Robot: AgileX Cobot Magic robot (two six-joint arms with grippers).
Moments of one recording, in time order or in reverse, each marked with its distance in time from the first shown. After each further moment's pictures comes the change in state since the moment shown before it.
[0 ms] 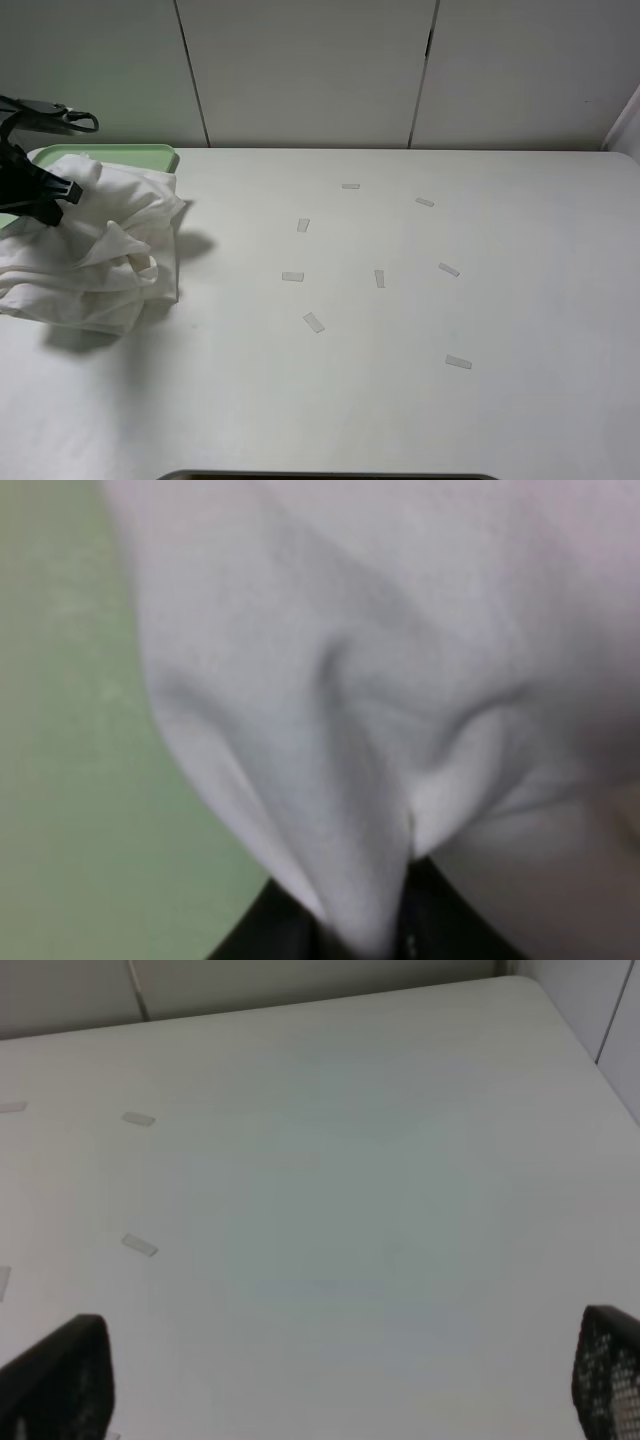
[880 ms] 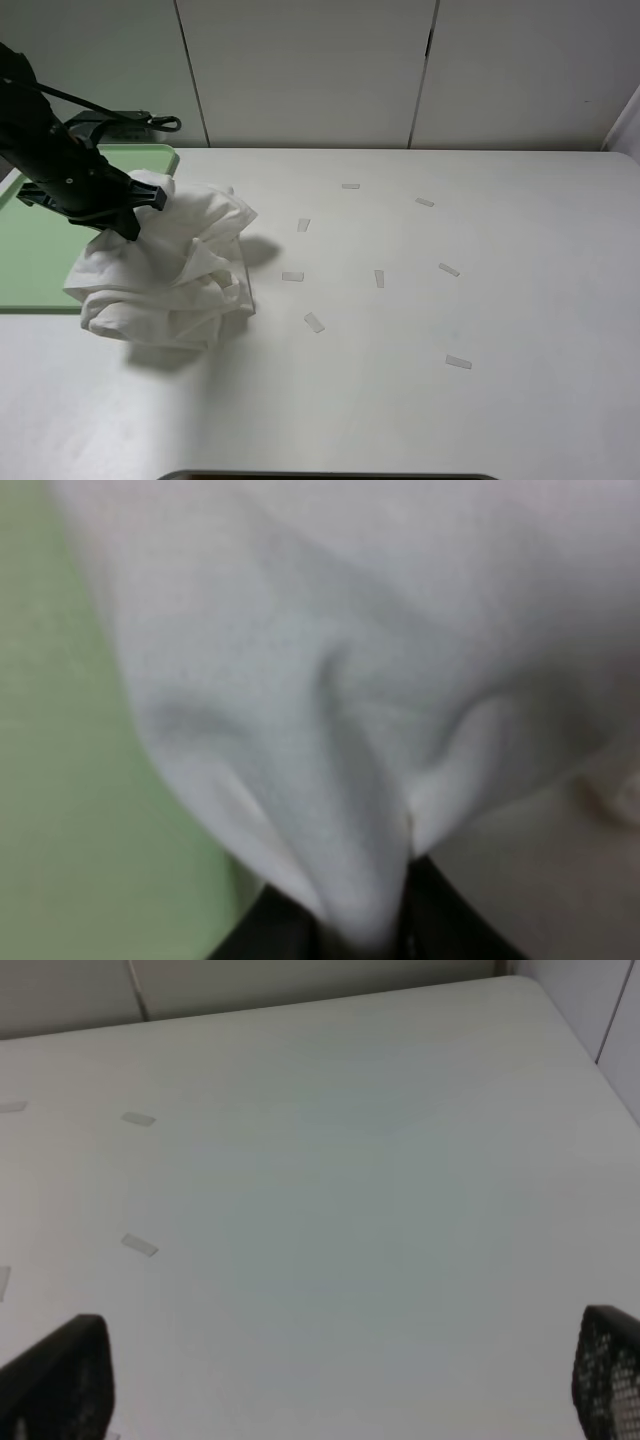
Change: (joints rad) left arm -0.317 0.006 0.000 0.003 0.054 -0.333; right arm 0.000 0.000 0.000 0.000 0.001 0.000
